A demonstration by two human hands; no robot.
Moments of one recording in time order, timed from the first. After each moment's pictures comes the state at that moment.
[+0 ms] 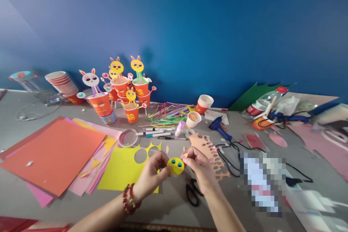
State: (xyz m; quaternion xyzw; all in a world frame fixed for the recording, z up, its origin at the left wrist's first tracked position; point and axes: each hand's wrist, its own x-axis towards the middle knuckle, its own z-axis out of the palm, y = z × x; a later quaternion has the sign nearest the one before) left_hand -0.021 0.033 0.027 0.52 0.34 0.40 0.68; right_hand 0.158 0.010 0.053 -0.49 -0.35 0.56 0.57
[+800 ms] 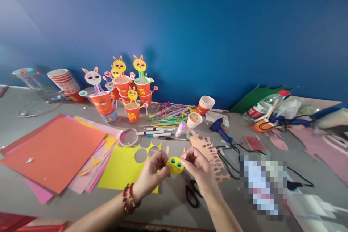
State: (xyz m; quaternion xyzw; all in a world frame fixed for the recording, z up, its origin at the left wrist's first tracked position) left_hand -0.020 0.034 0.027 0.50 0.35 0.40 0.68; right_hand 0.157 0.008 0.058 -0.51 -0.42 0.52 0.54
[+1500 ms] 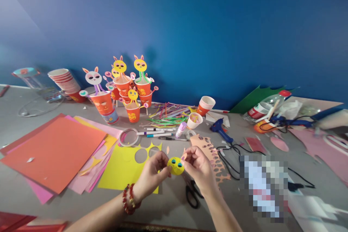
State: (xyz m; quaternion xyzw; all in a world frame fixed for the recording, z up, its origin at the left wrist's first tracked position) left_hand -0.020 0.033 0.027 0.50 0.35 0.40 0.68; right_hand 0.157 0.010 0.051 -0.51 -0.44 0.48 0.56
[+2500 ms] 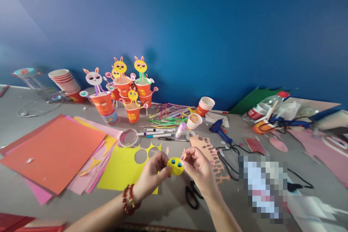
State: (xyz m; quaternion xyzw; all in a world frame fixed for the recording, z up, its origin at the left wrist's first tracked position) left_hand -0.019 0.034 0.028 0.49 0.34 0.40 0.69; right_hand 0.161 0.010 0.046 -0.51 -0.48 0.47 0.54
